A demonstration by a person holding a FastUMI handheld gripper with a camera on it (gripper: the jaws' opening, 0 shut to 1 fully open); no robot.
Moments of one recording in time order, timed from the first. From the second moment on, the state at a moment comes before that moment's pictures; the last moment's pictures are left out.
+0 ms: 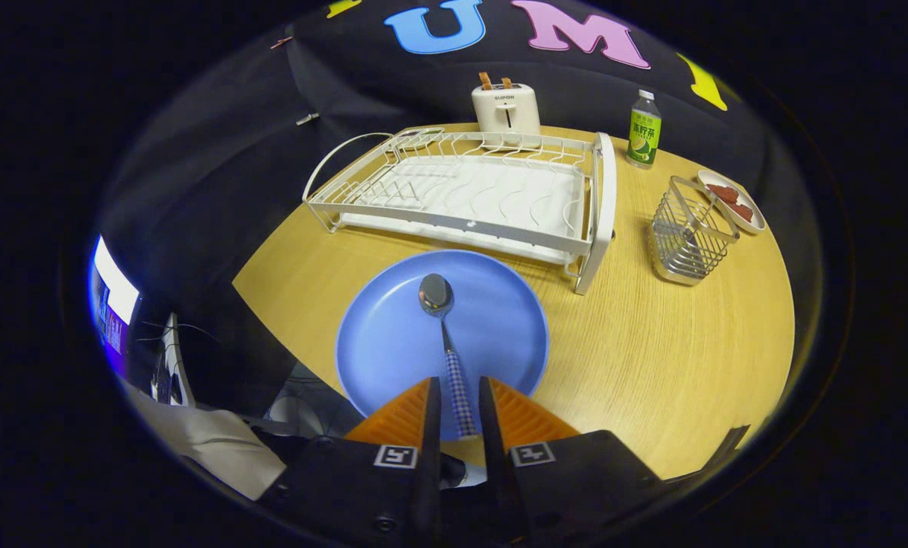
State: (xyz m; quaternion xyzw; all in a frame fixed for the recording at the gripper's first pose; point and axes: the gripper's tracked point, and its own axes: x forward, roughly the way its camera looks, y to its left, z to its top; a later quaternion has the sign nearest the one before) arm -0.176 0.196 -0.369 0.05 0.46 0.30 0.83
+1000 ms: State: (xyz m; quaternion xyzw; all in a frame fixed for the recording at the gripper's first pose) arm -0.080 0.149 -0.204 0.03 0.29 0.25 0.92
